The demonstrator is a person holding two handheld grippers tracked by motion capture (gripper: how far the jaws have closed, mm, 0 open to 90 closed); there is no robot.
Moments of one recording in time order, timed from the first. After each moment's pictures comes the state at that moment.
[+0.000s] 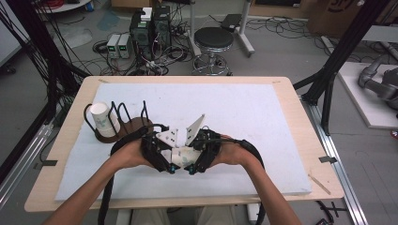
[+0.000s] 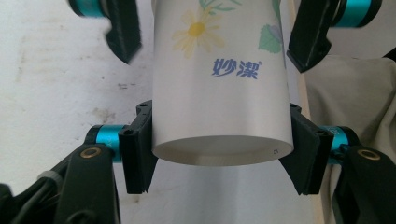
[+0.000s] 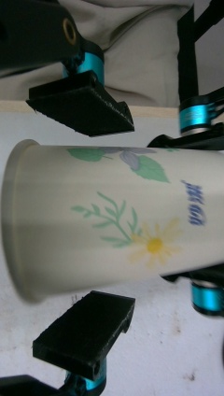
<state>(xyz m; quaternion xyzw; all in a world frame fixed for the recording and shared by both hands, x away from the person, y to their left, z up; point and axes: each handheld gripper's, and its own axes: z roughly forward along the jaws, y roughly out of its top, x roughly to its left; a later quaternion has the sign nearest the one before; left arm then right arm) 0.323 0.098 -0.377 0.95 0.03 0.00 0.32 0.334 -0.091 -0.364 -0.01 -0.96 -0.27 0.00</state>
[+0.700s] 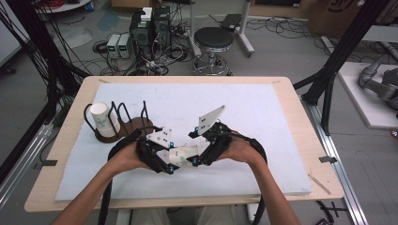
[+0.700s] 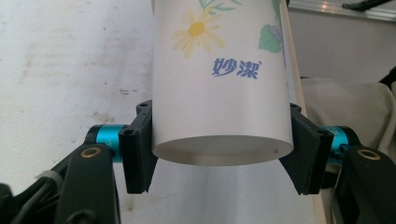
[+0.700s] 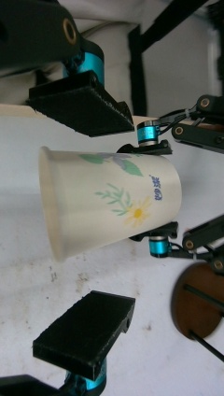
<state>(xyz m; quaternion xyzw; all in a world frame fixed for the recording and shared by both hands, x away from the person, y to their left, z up) 0.323 0.115 -0.389 0.92 0.05 0.00 0.39 0.337 -0.120 -0.343 -0.03 -0.92 -0.38 -0.01</state>
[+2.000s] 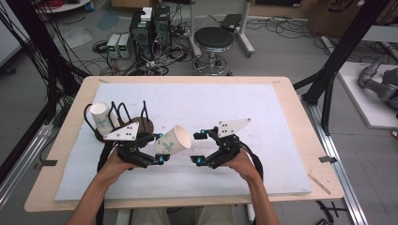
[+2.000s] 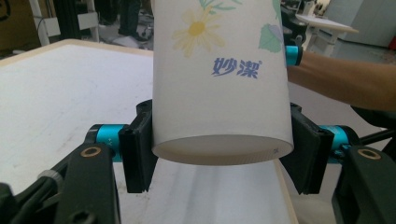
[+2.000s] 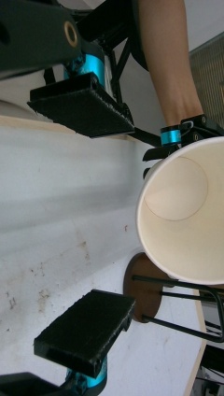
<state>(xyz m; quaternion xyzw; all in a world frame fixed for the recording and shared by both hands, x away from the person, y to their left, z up) 0.320 0.171 -0.411 0.75 0.09 0.00 0.65 0.330 -0.152 -0.389 -0.09 -0.82 -0.56 0.02</state>
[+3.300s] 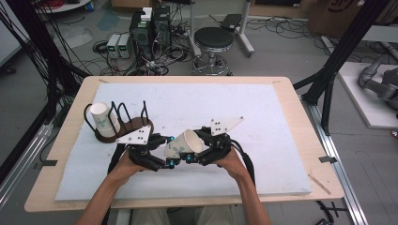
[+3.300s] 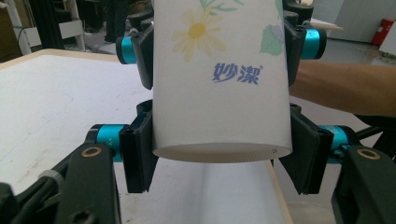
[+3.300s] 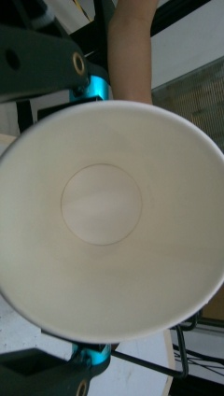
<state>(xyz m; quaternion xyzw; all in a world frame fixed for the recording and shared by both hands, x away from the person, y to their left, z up) 0.318 0.142 -0.415 0.75 0.06 -0.01 0.65 0.333 -0.128 -0.387 -0.06 -0.79 -0.61 0.05</state>
